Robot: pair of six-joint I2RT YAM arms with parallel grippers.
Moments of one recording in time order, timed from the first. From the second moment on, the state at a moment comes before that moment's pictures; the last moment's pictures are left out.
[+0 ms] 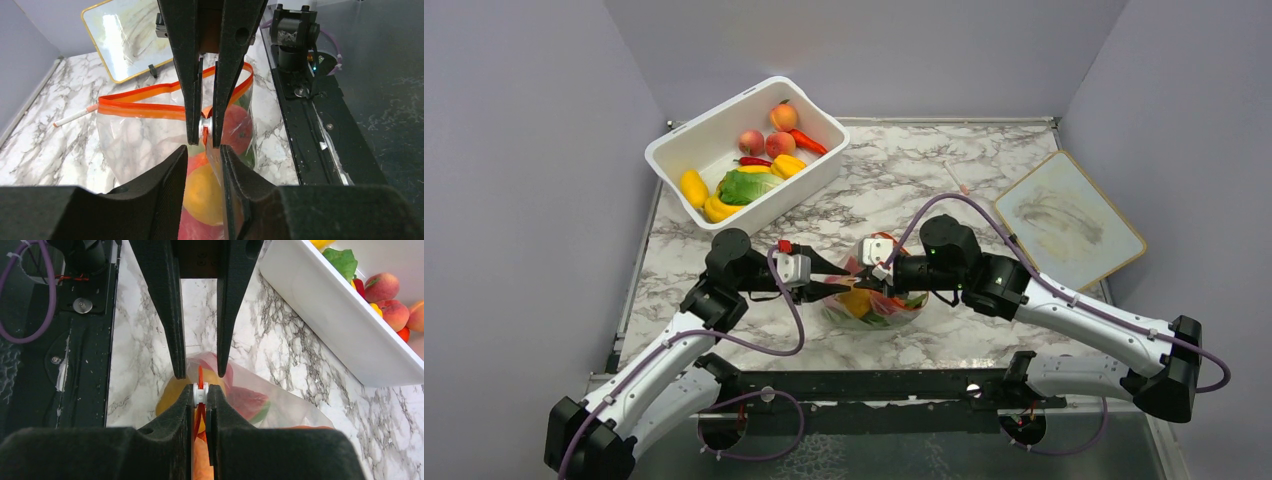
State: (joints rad) left arm -0.55 0.80 0.54 0.22 1.03 0.24; right arm 1.02 1.11 0.97 -0.25 -0.36 -0.46
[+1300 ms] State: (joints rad) left arm -0.55 0.75 0.55 0.18 1.01 0.25; right arm 1.02 1.05 1.01 -0.47 -0.21 -0.49
